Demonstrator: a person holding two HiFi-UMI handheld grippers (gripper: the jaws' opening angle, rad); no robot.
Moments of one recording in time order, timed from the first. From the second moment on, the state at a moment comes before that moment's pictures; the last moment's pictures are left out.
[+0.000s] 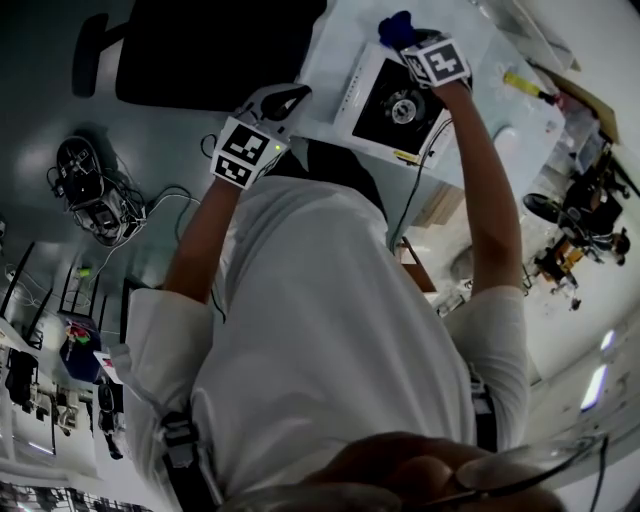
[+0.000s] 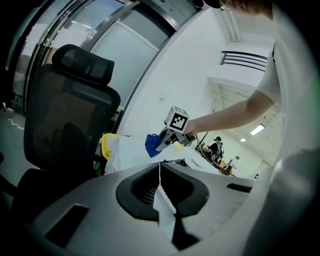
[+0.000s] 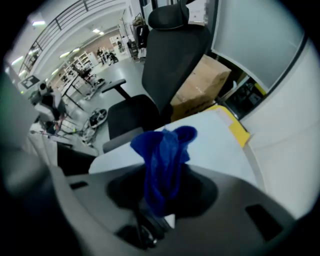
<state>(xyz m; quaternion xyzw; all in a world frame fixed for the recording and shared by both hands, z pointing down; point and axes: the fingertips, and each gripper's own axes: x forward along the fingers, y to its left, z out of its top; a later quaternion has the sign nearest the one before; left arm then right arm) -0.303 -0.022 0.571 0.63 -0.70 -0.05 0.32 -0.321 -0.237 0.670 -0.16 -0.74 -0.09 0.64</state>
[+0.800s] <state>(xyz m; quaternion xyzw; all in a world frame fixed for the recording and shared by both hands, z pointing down) -0.258 -0.073 0.569 0.59 -0.73 -0.06 0.33 -0.303 -0.251 0.715 -0.23 -0.72 0.02 0.65</state>
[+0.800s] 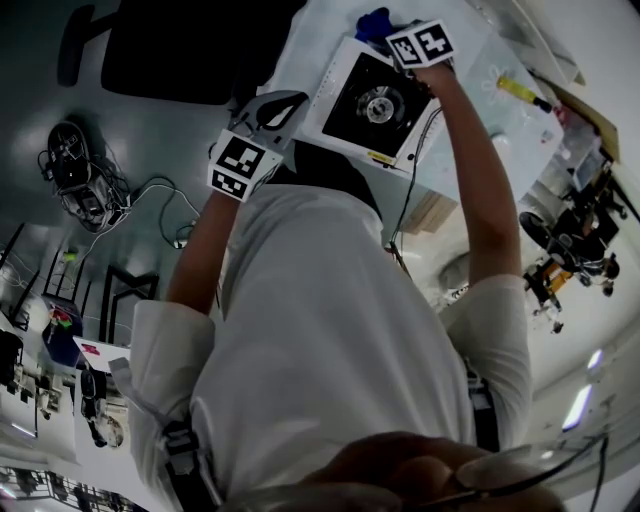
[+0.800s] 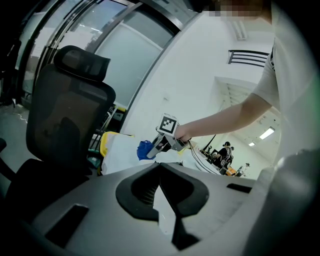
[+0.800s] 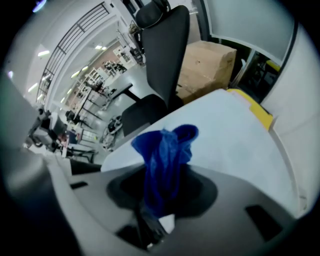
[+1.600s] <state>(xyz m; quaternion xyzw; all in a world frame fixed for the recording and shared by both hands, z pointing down) -0.205 -0.116 0.563 0.60 -0.73 -0.03 0.34 -0.244 -0.315 0.719 -0.23 -0.71 0.09 0.66</state>
